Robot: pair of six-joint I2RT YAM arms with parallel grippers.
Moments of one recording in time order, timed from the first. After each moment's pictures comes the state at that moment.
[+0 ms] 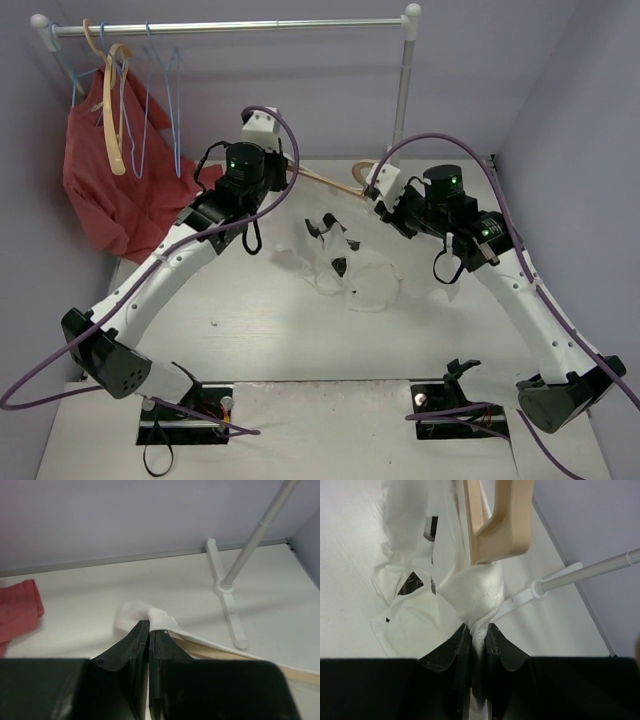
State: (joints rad) left arm -0.59 1.44 1.54 -0.30 -0.31 -0.21; right arm 0.48 1.20 1.37 -0.72 -0.20 -0.60
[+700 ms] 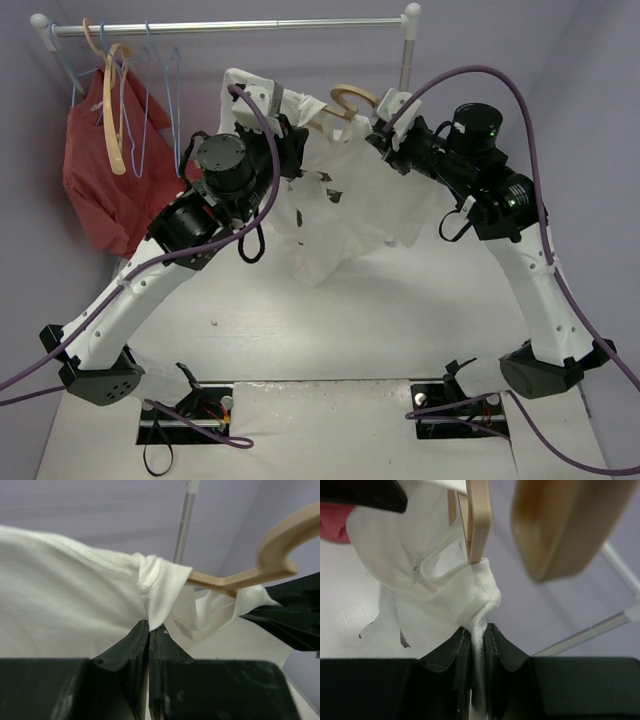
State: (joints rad) left arm -0.85 1.39 1.84 -0.37 -0.38 -0.15; right arm 0.50 1.40 1.88 -0.62 -0.31 -0.60
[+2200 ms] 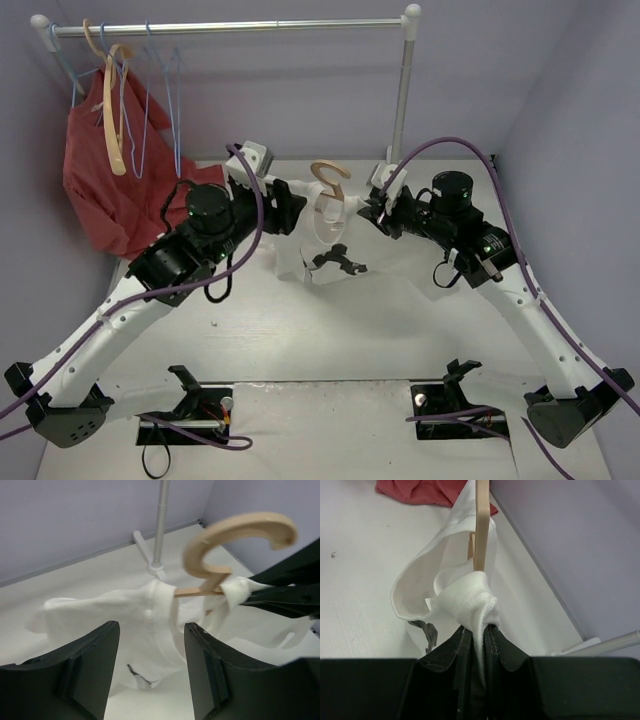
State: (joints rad) left arm -0.80 1.12 1.40 -0.38 -0.18 -0.20; right arm 0.52 1.12 1.27 -0.42 -0.44 -0.47
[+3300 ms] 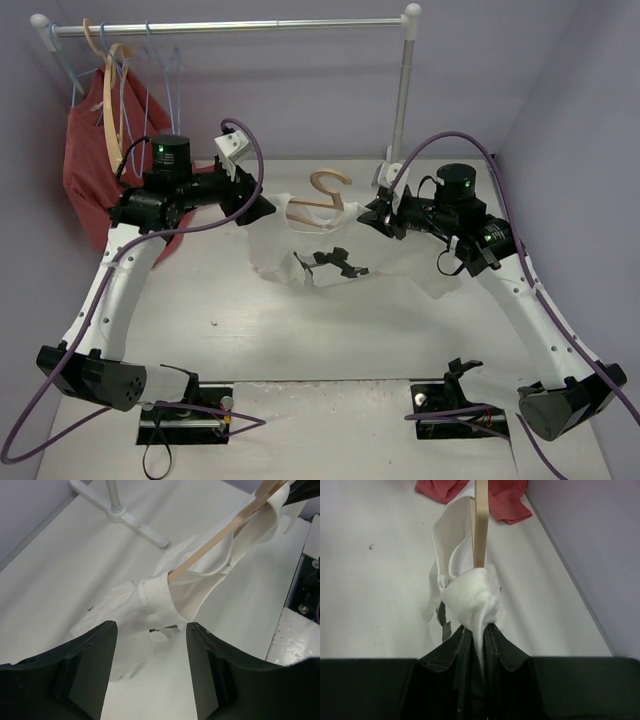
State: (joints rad) left arm -0.25 1.33 1.58 -0.72 0.81 0.25; right arm 0.42 1.16 1.28 -0.48 -0.69 -0.51
